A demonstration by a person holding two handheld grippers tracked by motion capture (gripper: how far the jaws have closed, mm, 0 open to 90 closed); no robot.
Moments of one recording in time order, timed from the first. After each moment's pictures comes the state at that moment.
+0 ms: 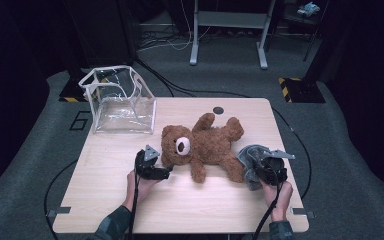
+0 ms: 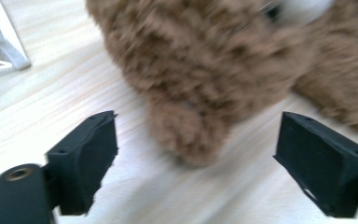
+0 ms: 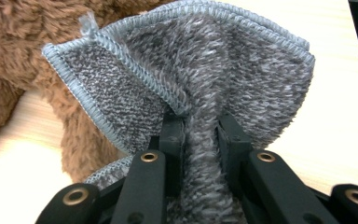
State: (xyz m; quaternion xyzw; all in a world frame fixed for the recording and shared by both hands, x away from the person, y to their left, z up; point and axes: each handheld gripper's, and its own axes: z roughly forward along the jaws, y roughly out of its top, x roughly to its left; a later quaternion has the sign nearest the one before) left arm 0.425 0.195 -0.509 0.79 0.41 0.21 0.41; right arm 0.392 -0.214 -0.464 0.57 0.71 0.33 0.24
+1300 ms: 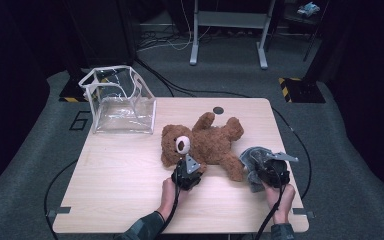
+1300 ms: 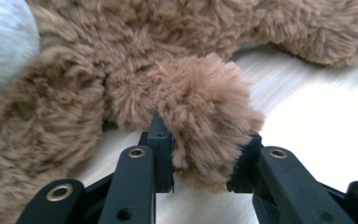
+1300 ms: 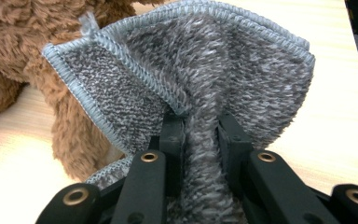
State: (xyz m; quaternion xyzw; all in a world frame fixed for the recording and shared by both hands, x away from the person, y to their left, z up) left arm 0.404 0.079 -0.518 0.82 0.35 0.21 0.40; right arm 0.387 -0.221 -0.469 0.58 0.71 0.33 0.23
